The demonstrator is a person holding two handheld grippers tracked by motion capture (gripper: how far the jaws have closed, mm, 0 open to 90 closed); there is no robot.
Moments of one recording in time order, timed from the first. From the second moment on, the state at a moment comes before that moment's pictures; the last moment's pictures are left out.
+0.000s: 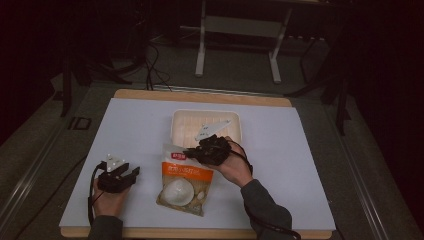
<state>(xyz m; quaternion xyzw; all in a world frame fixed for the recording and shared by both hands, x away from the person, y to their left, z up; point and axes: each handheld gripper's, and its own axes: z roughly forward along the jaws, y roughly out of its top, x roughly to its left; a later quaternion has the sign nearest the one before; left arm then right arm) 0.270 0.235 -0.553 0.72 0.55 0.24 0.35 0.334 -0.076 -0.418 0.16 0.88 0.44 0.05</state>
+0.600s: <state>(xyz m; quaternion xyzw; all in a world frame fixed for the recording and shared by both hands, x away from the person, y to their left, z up) 0.270 0.235 -0.553 0.72 0.55 0.24 0.34 0.333 -0.093 -0.395 0.20 0.85 0.49 -0.01</state>
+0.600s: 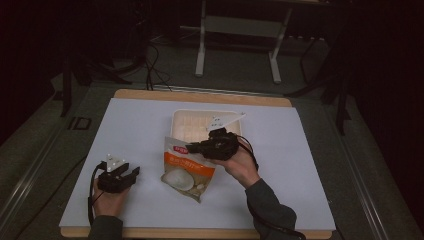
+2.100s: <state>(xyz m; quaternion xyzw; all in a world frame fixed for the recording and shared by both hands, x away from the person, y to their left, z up) 0.267 0.235 -0.552 0.71 0.55 0.25 0.35 0.327 -0.126 -0.368 0.25 0.79 0.56 0.00</state>
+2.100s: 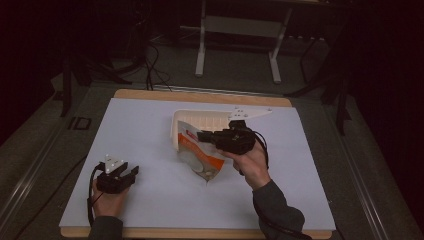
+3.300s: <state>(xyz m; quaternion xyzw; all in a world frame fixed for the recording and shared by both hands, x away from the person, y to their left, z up) 0.265 0.236 -0.552 0.71 0.56 0.26 0.36 0.335 -0.174 -0.330 0.28 0.76 0.58 0.04</state>
